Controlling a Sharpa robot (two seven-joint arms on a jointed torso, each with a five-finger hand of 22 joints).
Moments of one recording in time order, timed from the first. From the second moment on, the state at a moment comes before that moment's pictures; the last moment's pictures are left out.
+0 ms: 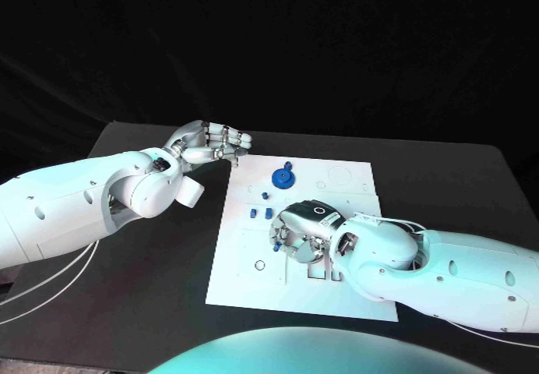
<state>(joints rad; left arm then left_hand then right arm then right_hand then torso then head) 1.17 -0.92 0.00 1.52 -0.29 -0.17 0.25 1.45 -0.24 0.58 0.02 0.20 0.84 0.21 0.28 0.16 0.83 0.16 0.42 0.07 0.91 0.09 1.09 0.32 0.17 0.73 0.19 0.99 0.75 1.09 -0.72 -0.17 1.79 -1.67 -0.30 -0.25 1.39 -0.19 0.69 0.03 0.06 1.09 0.12 0.28 0.39 1.31 0.06 0.06 0.12 1.47 -0.01 1.36 1.21 0.06 1.47 0.09 1.38 1.31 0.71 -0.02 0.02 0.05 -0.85</state>
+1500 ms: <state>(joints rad) 1.17 -0.93 0.00 1.52 -0.29 -0.17 0.25 1.45 -0.24 0.57 0.02 0.20 0.84 0.21 0.28 0.16 0.82 0.16 0.42 0.07 0.90 0.09 1.08 0.32 0.17 0.73 0.19 0.99 0.75 1.20 -1.00 -0.16 1.87 -1.61 -0.34 -0.27 1.36 -0.22 0.18 0.10 0.06 0.93 0.14 0.15 0.36 1.12 0.09 0.08 0.11 1.47 0.00 1.37 1.15 0.06 1.45 0.11 1.26 1.31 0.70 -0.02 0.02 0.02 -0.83</state>
